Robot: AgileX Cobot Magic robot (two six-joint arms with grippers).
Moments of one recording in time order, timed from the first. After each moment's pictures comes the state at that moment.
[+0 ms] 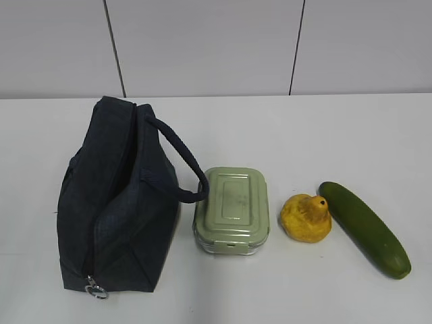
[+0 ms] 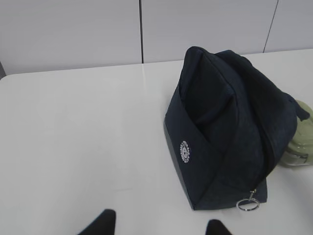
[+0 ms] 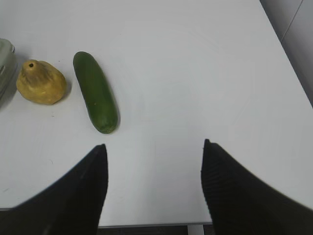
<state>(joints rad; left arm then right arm) -0.02 -0.02 -0.53 -0.13 1.12 0.14 0.08 -0.02 -0.50 -0.17 1.14 0.10</state>
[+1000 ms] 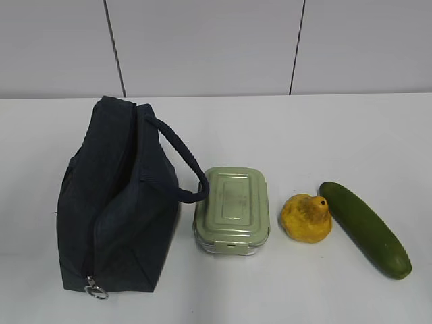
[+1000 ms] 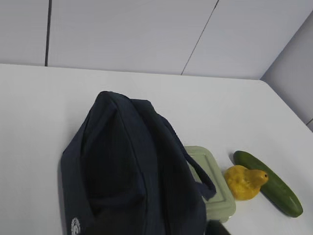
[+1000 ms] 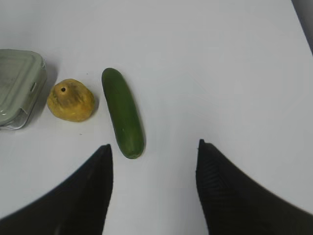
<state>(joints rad) -0.04 0.68 -0.71 -0.64 0.82 0.40 0.14 0.36 -0.62 -0.13 0.97 0.11</state>
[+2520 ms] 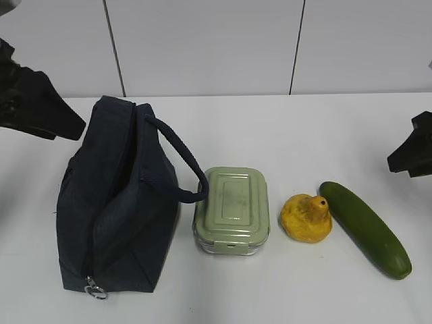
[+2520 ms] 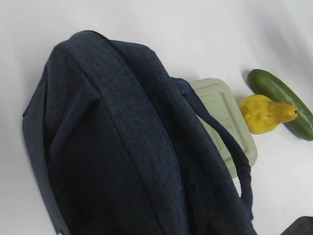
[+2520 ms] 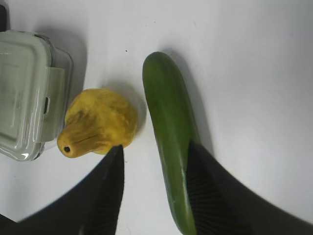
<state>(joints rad) -0.14 1.39 -1.12 -0.57 1.03 0.47 -0.26 1.59 -1.03 0.69 0.94 -0.70</state>
